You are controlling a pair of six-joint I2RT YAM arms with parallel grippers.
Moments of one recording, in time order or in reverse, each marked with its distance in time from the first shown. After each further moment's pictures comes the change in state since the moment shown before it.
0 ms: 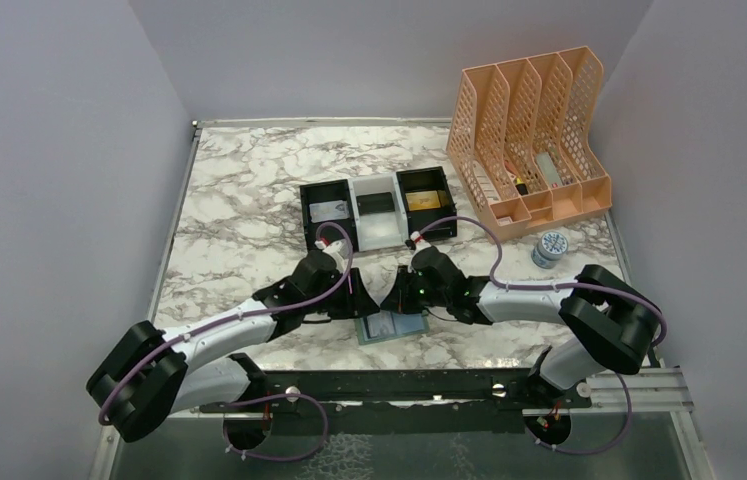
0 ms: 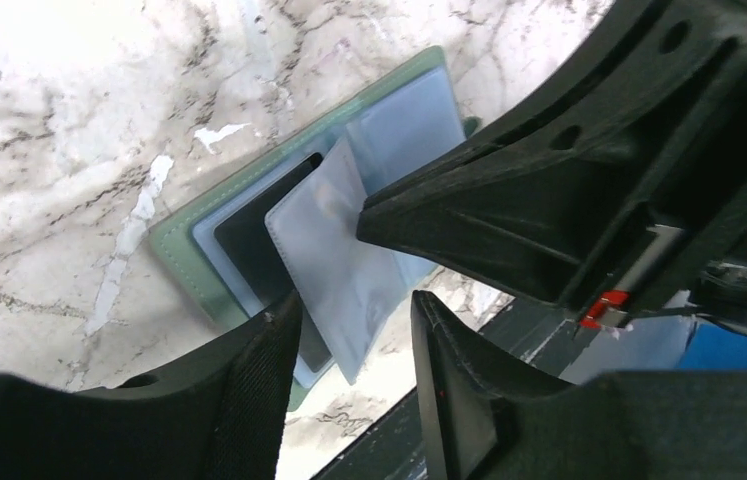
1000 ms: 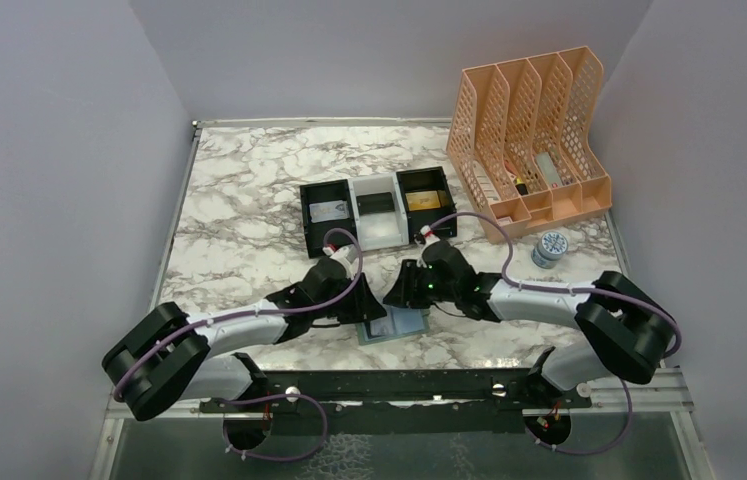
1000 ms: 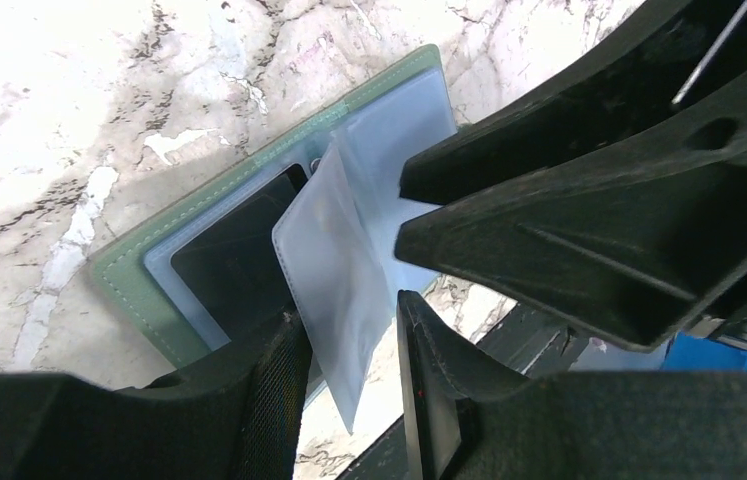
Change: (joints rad) left arm -0.073 0.122 -0.046 0.189 -0.051 -0.095; right arm -0.054 -0.054 -0.013 -0.030 -0.036 -0.005
